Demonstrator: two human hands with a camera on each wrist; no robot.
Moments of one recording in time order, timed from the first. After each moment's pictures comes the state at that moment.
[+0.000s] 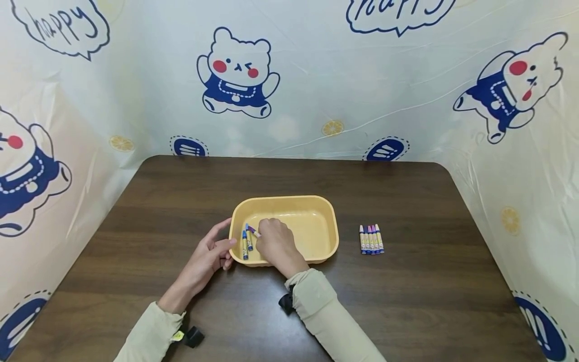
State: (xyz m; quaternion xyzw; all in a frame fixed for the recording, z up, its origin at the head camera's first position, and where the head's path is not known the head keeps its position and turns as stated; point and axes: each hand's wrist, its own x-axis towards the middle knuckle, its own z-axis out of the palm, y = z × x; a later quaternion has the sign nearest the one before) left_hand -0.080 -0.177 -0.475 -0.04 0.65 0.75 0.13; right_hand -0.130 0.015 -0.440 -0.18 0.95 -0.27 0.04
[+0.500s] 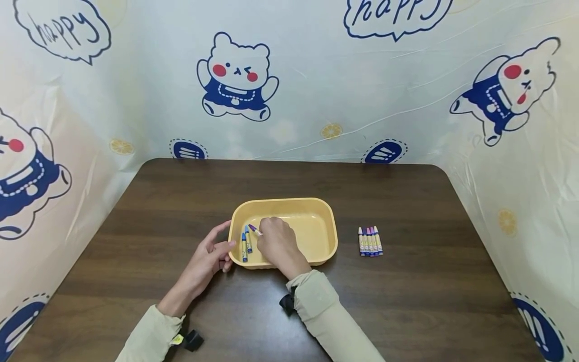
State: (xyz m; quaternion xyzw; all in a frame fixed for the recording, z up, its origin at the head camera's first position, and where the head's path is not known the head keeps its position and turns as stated) left_hand -0.079 -0.175 -0.476 -0.04 0.65 0.75 0.12; right_hand -0.128 0.021 -0.429 -0.17 0.95 -0.28 0.01
